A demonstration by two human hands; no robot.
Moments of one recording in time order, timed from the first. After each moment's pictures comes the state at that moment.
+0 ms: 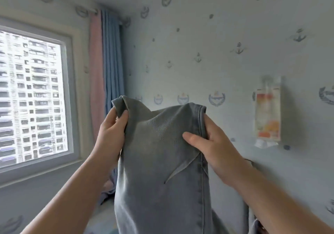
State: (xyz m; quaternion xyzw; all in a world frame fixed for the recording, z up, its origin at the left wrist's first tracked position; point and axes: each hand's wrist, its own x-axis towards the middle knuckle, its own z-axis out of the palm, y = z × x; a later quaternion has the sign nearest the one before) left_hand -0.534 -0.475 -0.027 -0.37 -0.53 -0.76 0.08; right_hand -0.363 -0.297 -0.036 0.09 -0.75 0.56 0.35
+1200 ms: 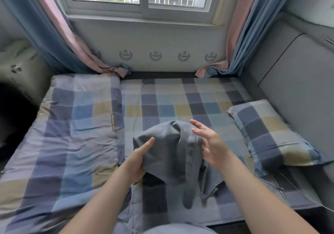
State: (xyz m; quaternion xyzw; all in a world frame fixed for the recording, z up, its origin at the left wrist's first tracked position) left_hand -0.548 -0.766 -0.490 0.23 -0.46 -0.84 -0.17; right_hand -0.634 -0.534 -0.428 -0.07 -0.56 0.77 -0.30
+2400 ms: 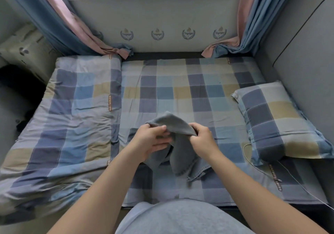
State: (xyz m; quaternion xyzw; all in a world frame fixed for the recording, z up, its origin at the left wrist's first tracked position) left_hand -0.594 -0.571 -0.452 0.33 -0.56 -0.75 -0.11; right_hand -0.658 -0.387 -0.490 0.10 -0.84 0.49 -0.18
